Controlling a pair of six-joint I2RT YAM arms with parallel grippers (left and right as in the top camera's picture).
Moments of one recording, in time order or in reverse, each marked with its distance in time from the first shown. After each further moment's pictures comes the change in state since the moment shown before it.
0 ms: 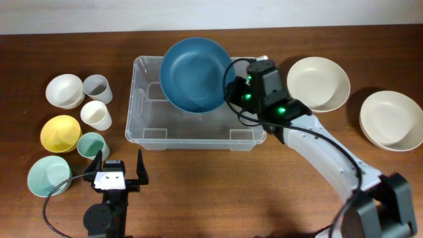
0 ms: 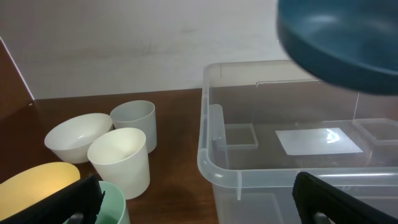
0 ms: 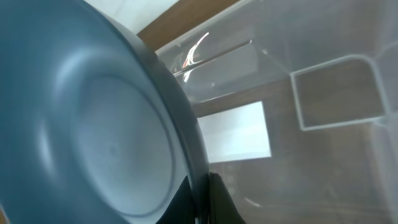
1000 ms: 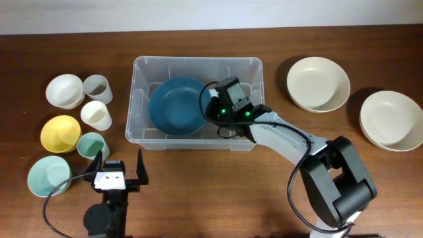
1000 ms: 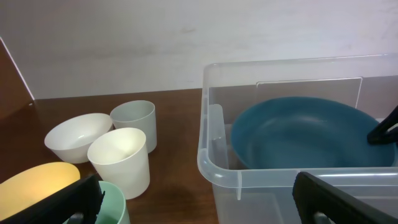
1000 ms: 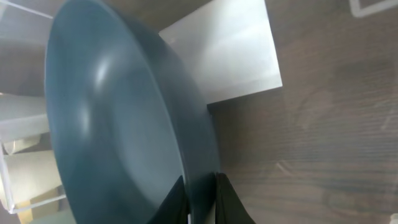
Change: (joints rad) left arm 0.000 0.000 0.000 0.000 0.000 0.000; right arm 0.102 0.253 0.010 0.021 -0.059 0.113
